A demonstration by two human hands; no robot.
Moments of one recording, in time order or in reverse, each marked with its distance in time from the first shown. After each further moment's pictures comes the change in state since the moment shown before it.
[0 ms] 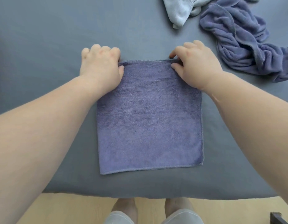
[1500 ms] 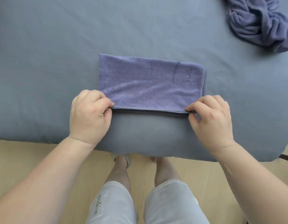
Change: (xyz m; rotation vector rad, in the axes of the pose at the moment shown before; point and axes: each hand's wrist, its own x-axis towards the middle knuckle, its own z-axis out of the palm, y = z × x) left_hand -0.248 0.015 0.038 -0.467 0.312 -0.048; right_hand -0.241 -0.055 0.031 0.150 0.246 0.069
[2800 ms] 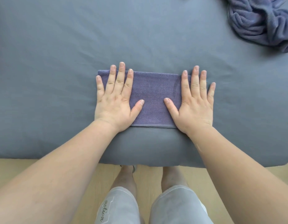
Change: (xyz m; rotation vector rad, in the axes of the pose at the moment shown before) left_hand 0.061 0.015 0.055 0.370 -0.447 0.023; right_hand 0.053 -0.025 0.053 -0.221 -0.357 0.321
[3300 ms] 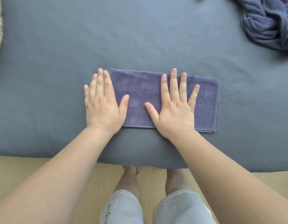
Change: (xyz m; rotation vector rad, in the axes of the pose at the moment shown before) left_hand -0.026 -0.040 -0.009 -0.274 0.117 -0.288; right_hand -0.009 -0.084 -0.003 -0.009 0.011 -0.102
